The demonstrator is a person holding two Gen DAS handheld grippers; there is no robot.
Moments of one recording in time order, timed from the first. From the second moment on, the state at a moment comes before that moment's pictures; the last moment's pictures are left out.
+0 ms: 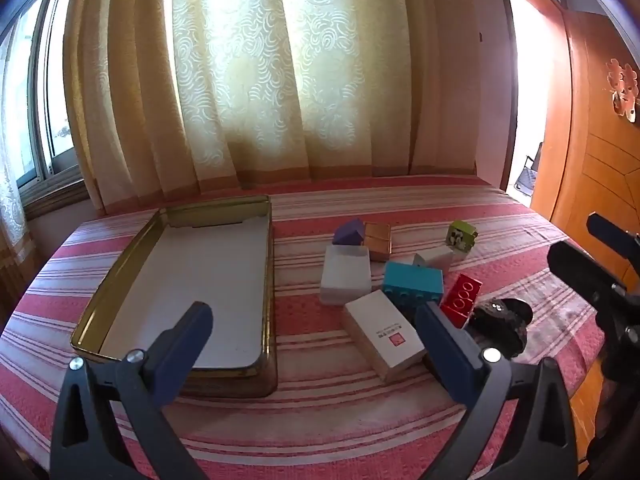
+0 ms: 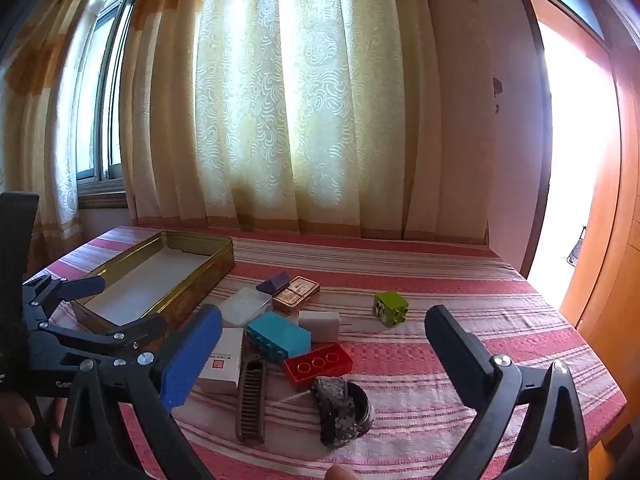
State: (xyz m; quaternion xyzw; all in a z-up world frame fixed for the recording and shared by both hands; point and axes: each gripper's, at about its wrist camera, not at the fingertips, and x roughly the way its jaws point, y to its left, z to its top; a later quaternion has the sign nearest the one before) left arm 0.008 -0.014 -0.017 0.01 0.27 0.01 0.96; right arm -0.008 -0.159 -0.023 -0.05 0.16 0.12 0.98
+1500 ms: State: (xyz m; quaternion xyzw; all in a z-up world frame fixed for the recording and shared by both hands) left arm 0.031 -0.048 -0.044 0.03 0.31 -0.02 0.95; right arm 0.015 -0.182 -0.065 -0.04 0.22 0.08 0.97
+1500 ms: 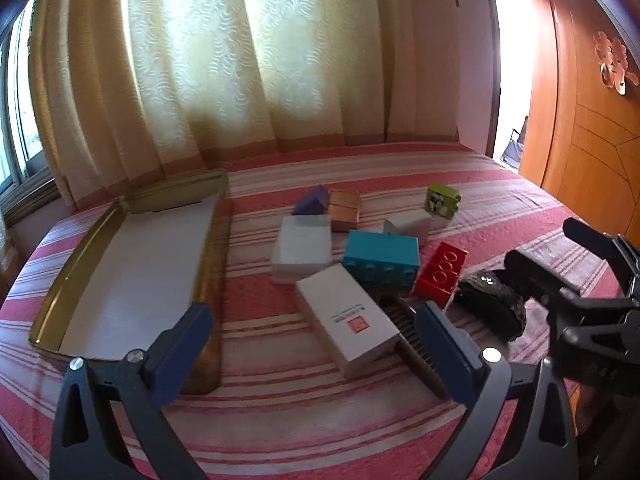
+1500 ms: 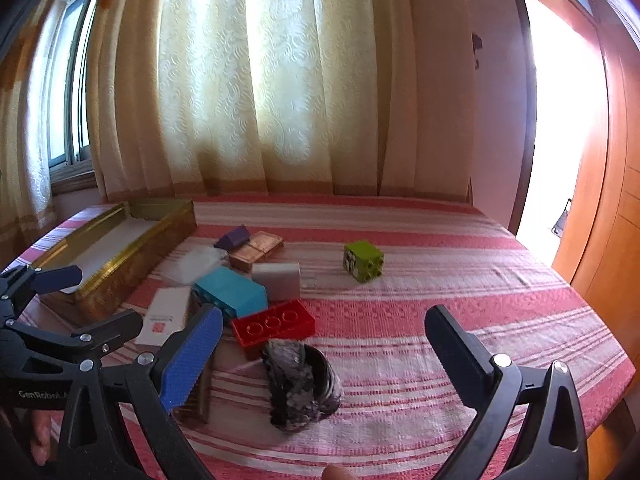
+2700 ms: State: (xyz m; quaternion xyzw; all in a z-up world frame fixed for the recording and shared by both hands) left arm 0.073 -0.055 -0.068 0.08 0.38 -0.04 0.92; right arm 0.048 -0.191 -0.096 -0.03 0.31 0.10 0.94
